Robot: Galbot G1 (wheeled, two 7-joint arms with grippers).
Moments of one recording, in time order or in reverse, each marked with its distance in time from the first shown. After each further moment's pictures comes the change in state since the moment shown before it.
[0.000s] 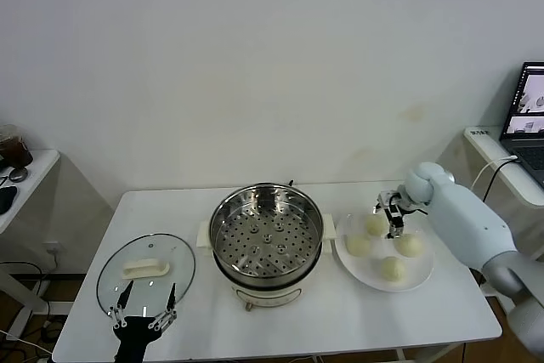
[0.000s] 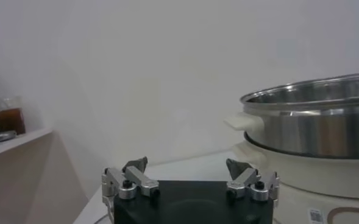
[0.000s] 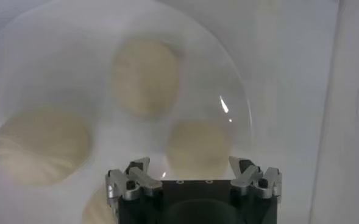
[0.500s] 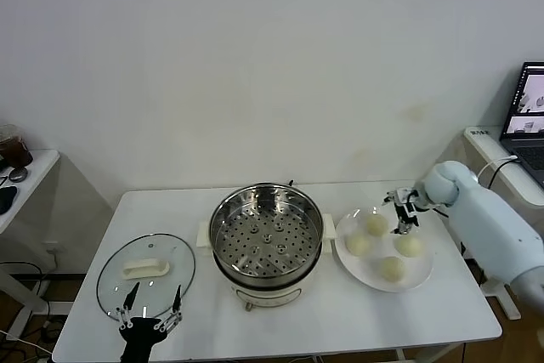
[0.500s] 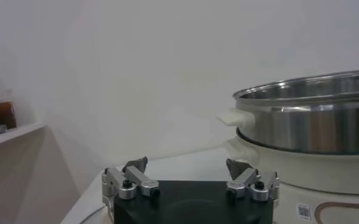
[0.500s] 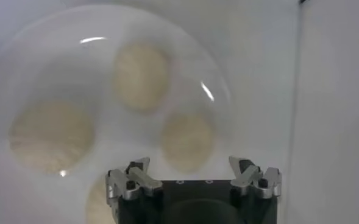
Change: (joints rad) left arm -0.004 0.004 0.019 0.007 -0.001 0.016 -0.001; right arm -0.048 -0.112 0.055 0.161 0.047 -0.023 -0.026
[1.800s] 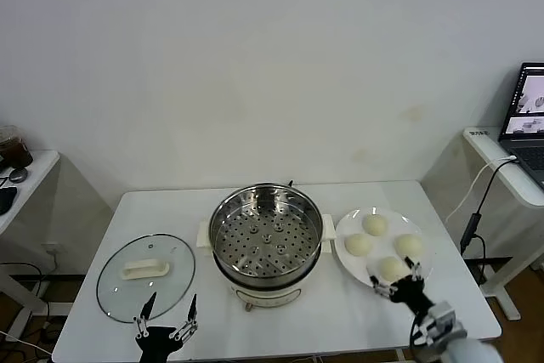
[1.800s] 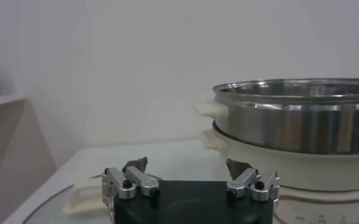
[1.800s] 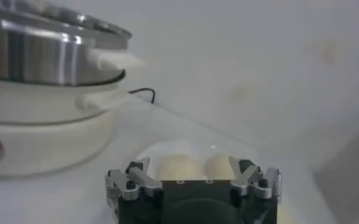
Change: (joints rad) left arm 0.026 0.009 0.090 -0.010 -0.048 0.017 -0.021; right arm -1.230 0.114 0.977 0.836 0.484 -0.124 0.762
